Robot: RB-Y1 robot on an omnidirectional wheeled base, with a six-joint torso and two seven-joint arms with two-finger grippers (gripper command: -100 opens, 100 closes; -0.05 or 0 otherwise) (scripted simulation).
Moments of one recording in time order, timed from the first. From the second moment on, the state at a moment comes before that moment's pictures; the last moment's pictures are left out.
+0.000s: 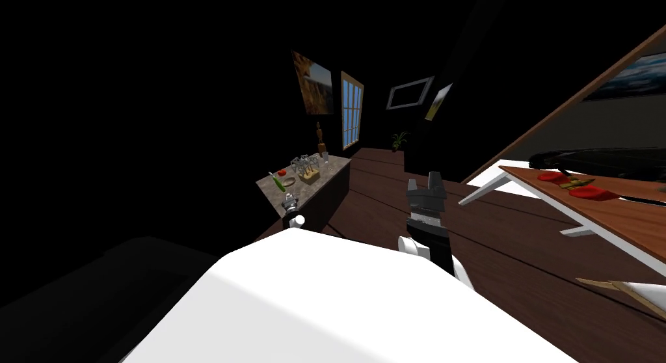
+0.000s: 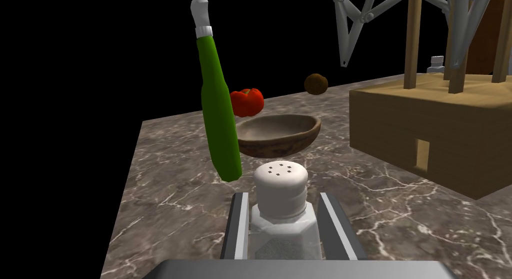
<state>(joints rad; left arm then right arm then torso) 0.19 0.04 0.27 -1.31 0.83 -0.60 0.80 0.51 0.02 -0.02 -2.21 0.10 -0.46 -0.12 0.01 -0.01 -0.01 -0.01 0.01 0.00</state>
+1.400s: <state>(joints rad) 0.35 0.05 0.17 -1.51 0.76 -0.56 0.85 0.51 0.02 -0.02 -2.21 0.10 -0.46 -0.12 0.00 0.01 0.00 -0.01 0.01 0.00</state>
